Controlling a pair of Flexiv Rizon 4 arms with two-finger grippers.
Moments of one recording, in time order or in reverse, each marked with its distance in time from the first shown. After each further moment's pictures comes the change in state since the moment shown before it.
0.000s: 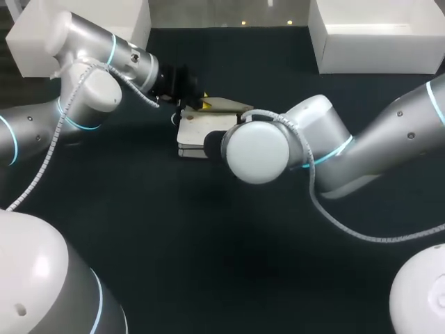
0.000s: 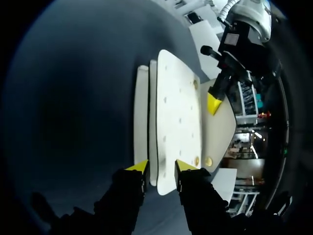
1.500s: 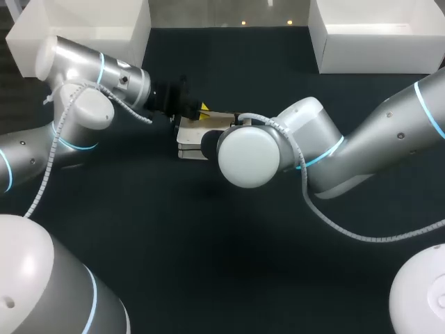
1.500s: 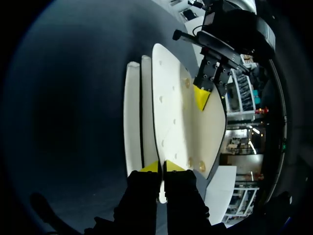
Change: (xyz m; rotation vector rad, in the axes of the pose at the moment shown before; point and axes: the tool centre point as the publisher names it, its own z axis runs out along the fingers) left arm 0.031 -0.004 -0.002 0.082 -0.057 0.213; right arm -0.003 0.003 0.011 0.017 -0.026 0.033
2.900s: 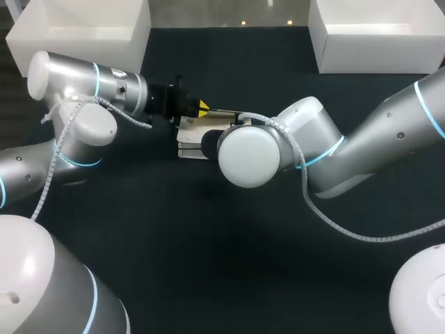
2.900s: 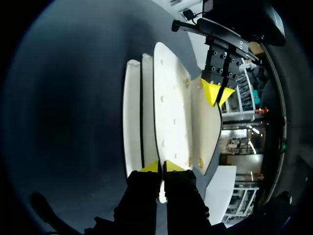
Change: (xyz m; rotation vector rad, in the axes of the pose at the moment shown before) left arm -0.009 -0.013 -0.018 -0.053 -0.118 0.030; right arm -0.001 0.000 0.001 0.000 -0.002 0.000
